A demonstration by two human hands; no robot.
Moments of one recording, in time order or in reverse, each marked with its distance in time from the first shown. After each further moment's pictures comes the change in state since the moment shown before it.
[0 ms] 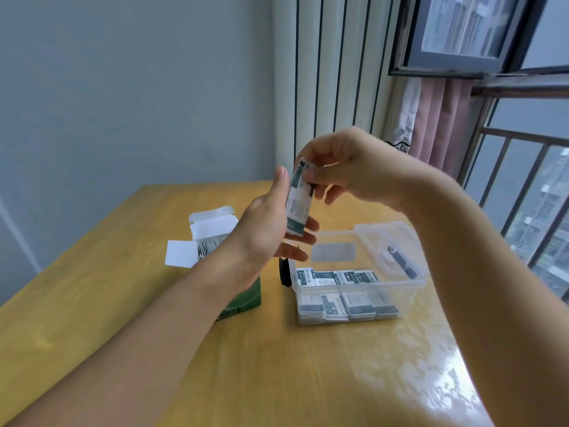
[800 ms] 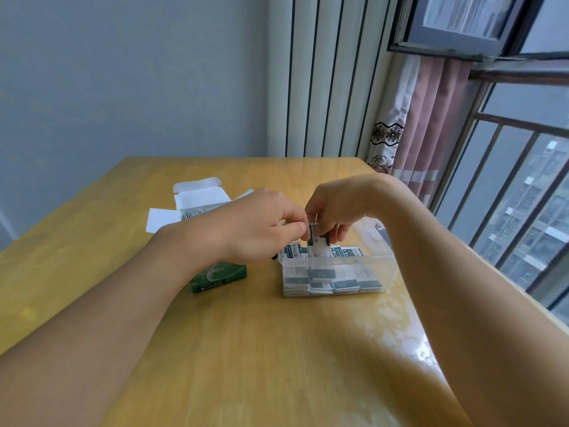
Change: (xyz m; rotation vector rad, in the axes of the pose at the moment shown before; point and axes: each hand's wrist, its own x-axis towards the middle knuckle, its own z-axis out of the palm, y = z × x) left_hand 0.003 -0.012 -0.011 1.017 -0.349 0.243; right_hand 0.014 0.063 0.037 -0.321 -0.580 0.436
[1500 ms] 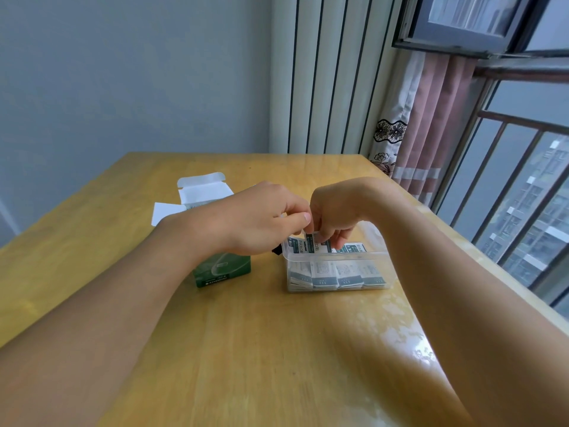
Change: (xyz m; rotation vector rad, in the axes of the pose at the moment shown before) left_hand -0.003 0.001 -0.005 -0.045 -0.017 0.000; right_hand 0.005 -0.010 0.012 -0.048 -0.014 0.057
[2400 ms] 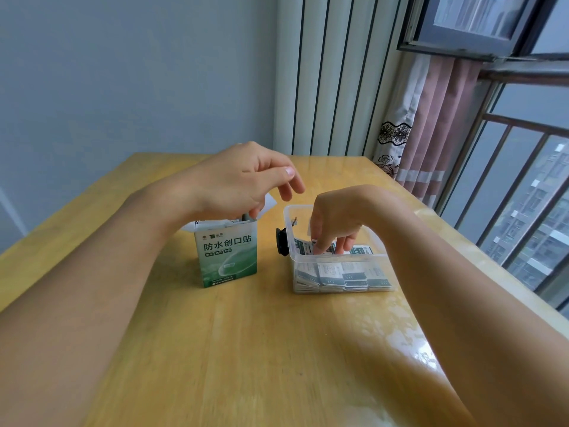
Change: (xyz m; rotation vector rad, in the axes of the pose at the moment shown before) left_hand -0.012 -0.011 -0.041 -0.207 0.129 -0.030; right_hand 0.004 -0.005 0.006 -0.048 0.003 0.058
